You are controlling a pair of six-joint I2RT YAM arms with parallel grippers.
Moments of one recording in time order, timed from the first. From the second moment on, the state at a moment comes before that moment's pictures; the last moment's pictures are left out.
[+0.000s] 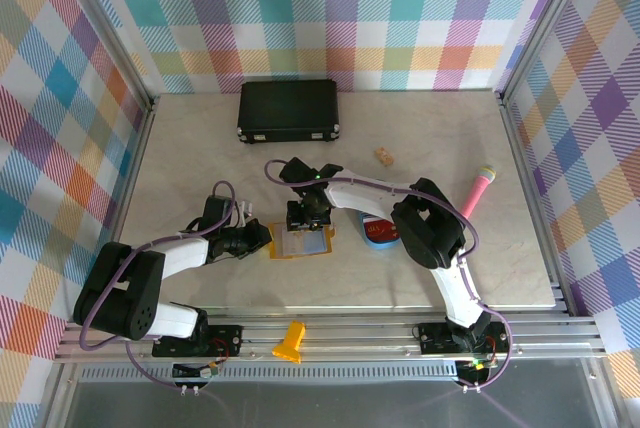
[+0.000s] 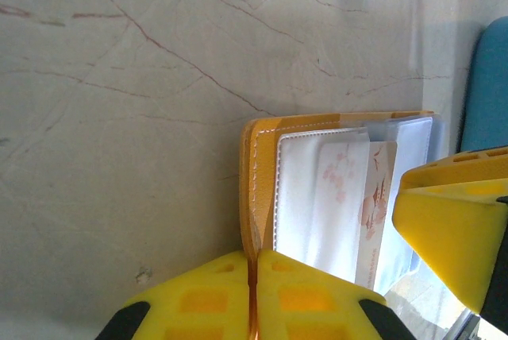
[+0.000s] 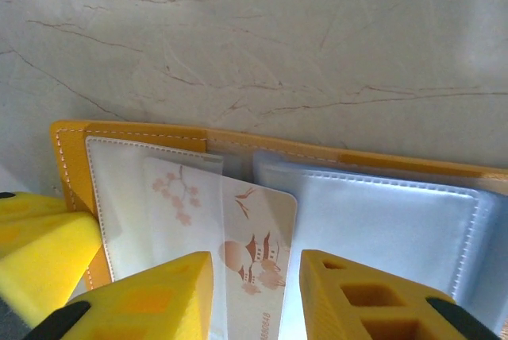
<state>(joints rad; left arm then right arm) -0.23 1.38 0.41 0.03 0.53 -0.68 0.90 2.12 1.61 -0.77 -0.19 0.71</state>
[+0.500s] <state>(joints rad) -0.23 1.38 0.41 0.03 0.53 -0.68 0.91 2.12 1.61 -0.78 -0.19 0.72</state>
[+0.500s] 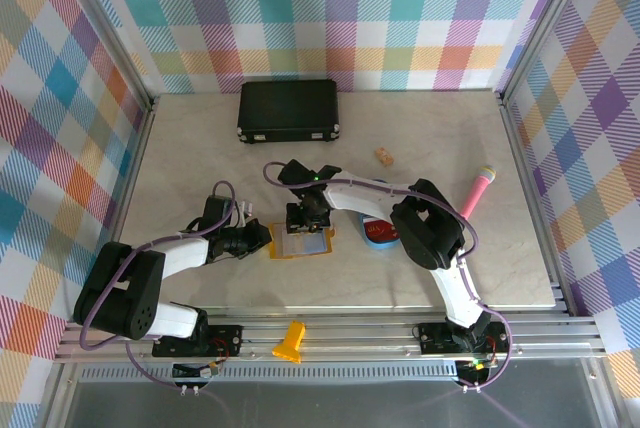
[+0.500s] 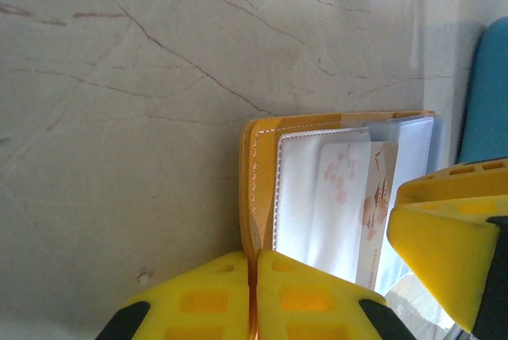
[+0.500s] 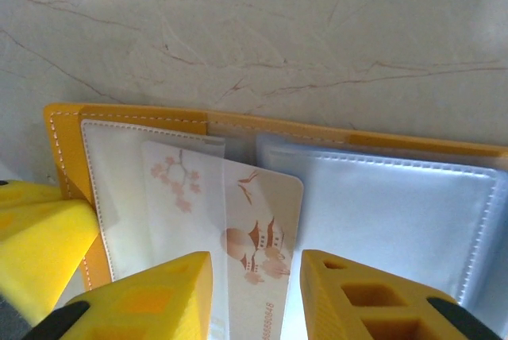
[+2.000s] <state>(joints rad) -0.23 1.38 0.41 0.03 0.53 -0.68 0.92 2.15 1.62 -0.81 -0.20 0.75</state>
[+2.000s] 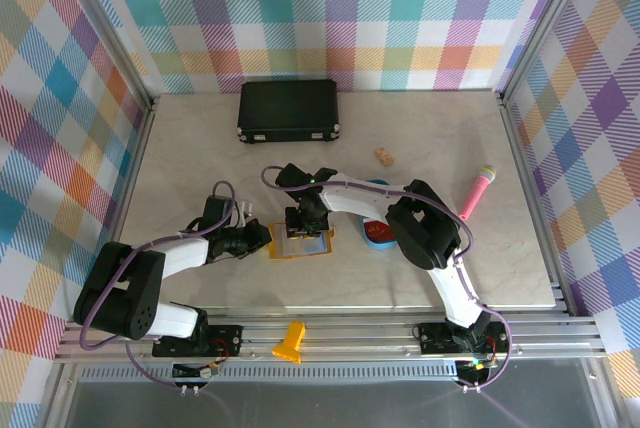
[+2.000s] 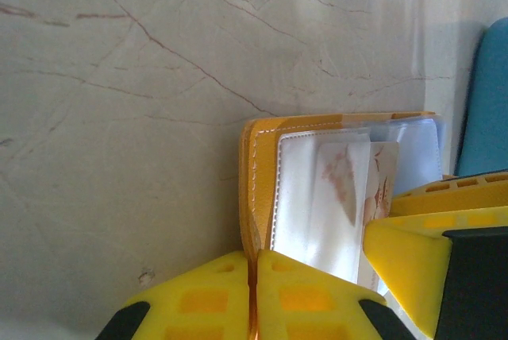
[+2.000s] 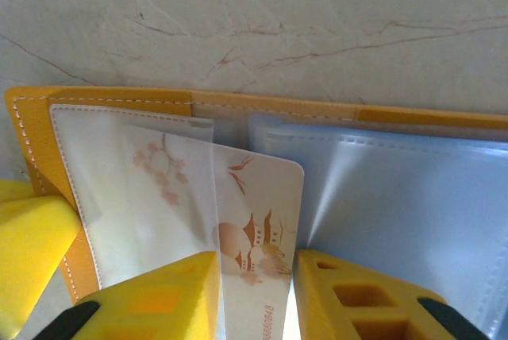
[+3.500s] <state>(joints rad) -0.23 1.37 0.41 0.02 0.52 -0.68 0.94 2.17 1.66 -0.79 -0.24 0.73</state>
